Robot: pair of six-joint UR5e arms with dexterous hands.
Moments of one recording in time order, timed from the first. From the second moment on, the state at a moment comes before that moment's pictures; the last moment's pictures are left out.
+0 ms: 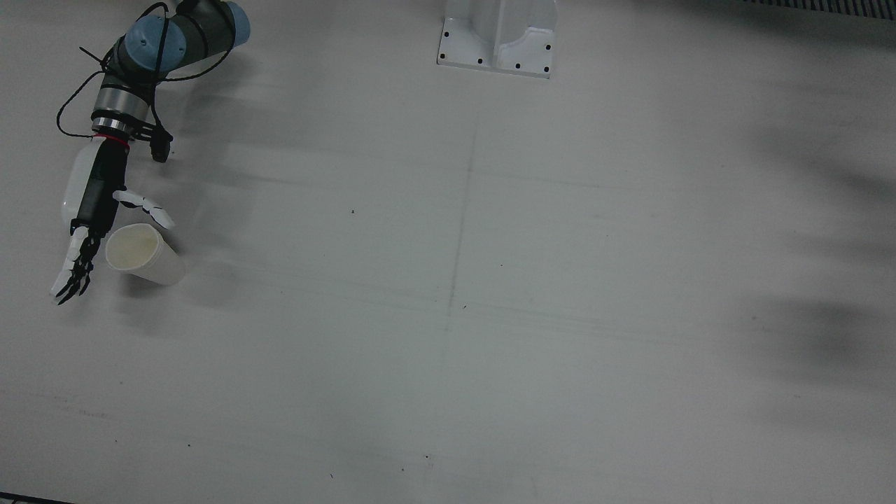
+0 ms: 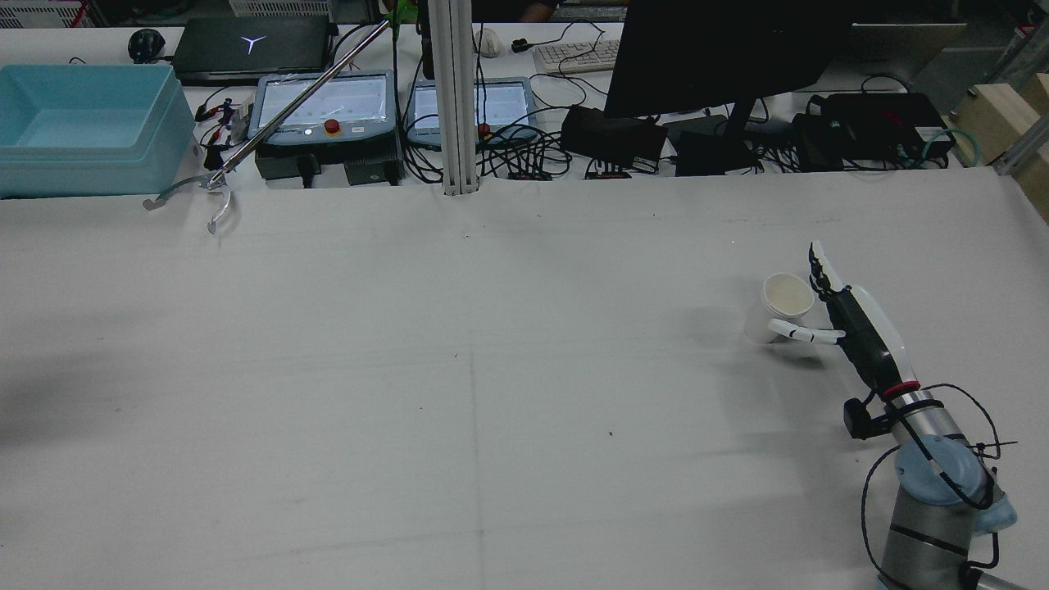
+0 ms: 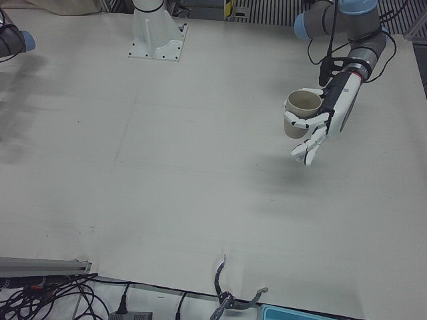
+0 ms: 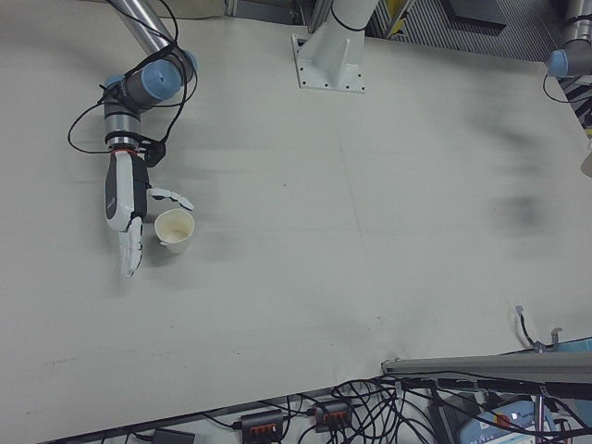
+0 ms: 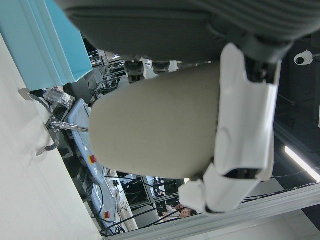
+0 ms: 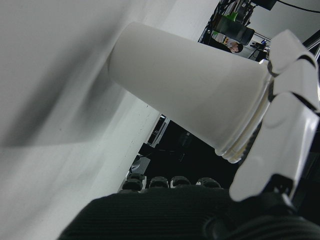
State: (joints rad) left arm -1.10 -1.27 -2.00 -0.15 1.41 0.35; right arm 0.61 -1.52 1.54 -3.18 -0.70 -0.44
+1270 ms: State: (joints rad) left arm -1.10 -1.28 -1.97 -0.16 1.40 0.35; right arm 0.61 -1.50 1.52 -3.18 -0.70 -0.55
